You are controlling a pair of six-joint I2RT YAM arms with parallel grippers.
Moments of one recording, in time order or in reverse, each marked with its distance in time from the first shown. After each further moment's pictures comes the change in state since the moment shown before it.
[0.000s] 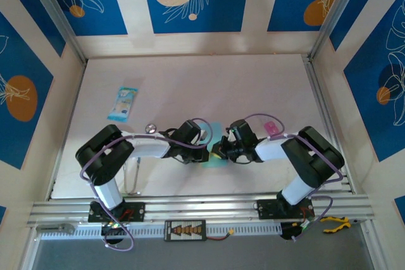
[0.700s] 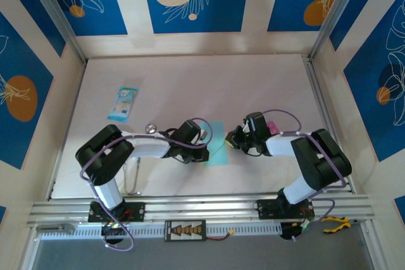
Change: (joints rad) left arm 0.000 0.000 0.000 0.005 -0.011 0.000; right arm -0.193 -0.074 0.002 -0.051 0.048 -0.031
